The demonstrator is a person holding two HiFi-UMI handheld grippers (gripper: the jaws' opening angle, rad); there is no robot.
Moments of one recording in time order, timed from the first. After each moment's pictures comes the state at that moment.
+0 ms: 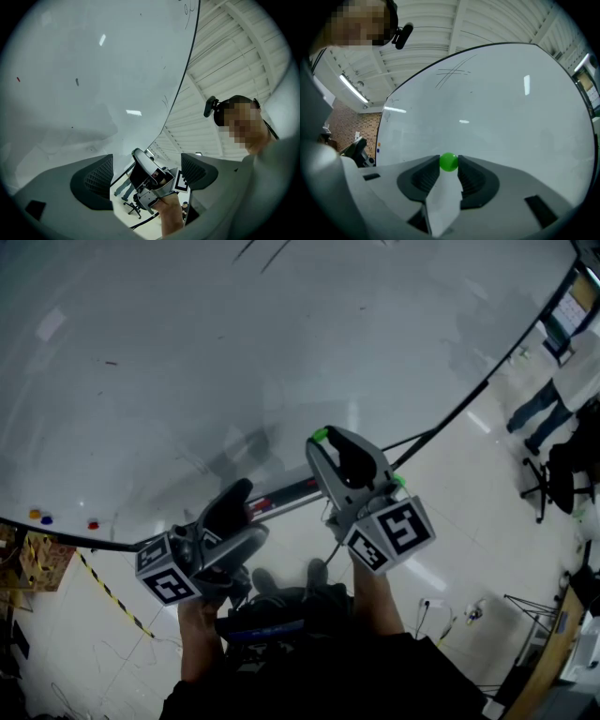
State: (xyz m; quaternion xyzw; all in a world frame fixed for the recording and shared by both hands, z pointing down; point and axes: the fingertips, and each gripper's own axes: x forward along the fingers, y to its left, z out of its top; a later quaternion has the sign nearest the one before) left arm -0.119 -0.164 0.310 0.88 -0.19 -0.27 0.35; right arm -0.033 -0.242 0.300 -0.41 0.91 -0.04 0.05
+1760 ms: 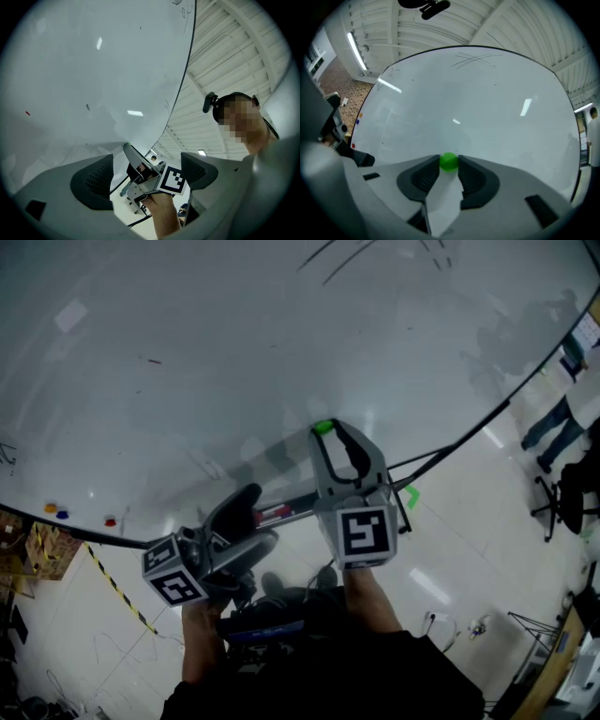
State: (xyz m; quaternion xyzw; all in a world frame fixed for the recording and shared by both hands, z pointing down) left arm -0.148 -0.169 0.314 0.88 -0.21 -0.25 0.33; right arm -0.073 -0.280 0.309 -0.51 0.85 0.07 -0.03
